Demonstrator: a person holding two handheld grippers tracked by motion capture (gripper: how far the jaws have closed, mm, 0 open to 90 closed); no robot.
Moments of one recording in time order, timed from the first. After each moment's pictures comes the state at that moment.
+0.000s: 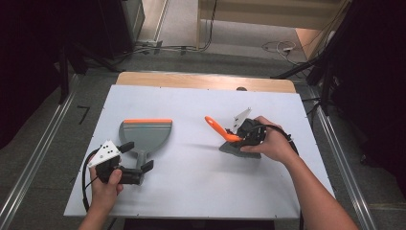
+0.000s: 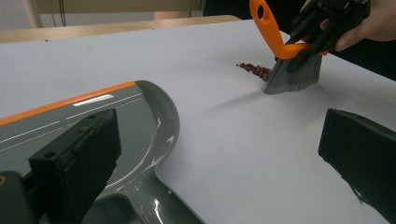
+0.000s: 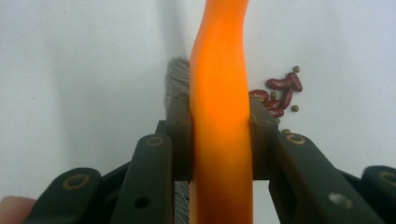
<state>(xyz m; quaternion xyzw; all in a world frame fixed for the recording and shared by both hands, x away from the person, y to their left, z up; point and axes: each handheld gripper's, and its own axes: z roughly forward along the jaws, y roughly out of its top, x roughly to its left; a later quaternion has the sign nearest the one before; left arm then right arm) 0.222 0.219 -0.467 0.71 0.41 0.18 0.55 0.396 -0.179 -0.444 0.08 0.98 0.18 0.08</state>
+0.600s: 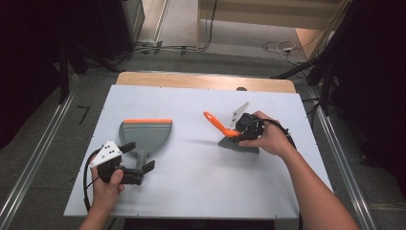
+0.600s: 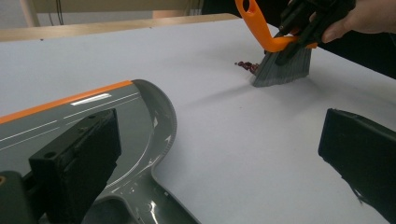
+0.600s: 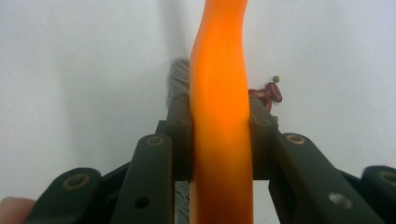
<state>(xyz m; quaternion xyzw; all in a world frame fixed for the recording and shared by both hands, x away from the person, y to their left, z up) 0.224 0.216 -0.469 0.71 0.41 0.18 0.54 0.414 -0.174 -0.442 0.09 0.98 0.18 0.07</state>
